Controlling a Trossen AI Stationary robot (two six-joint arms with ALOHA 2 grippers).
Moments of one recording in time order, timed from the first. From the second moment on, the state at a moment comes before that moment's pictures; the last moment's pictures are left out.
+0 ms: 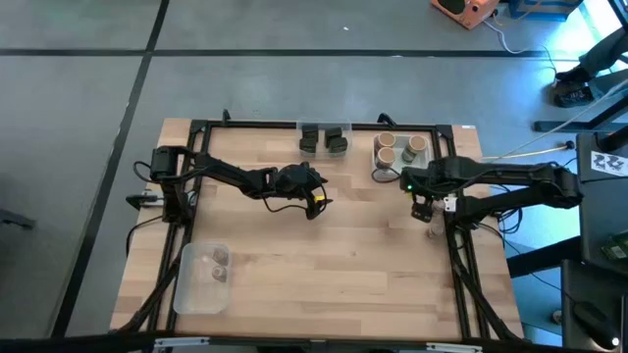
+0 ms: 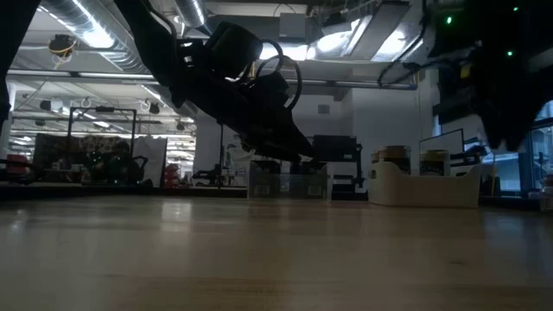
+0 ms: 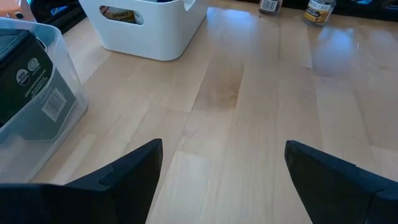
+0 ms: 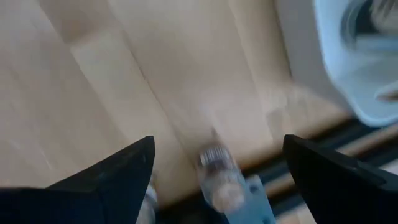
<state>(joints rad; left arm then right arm) 0.14 1.83 0.89 0.44 -0.09 -0.08 -0.16 1.08 0.82 -1.28 0.15 0.23</state>
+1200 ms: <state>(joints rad) 0.12 1.83 0.89 0.45 -0.09 -0.05 -0.16 1.61 0.82 -1.42 0.15 0.14</state>
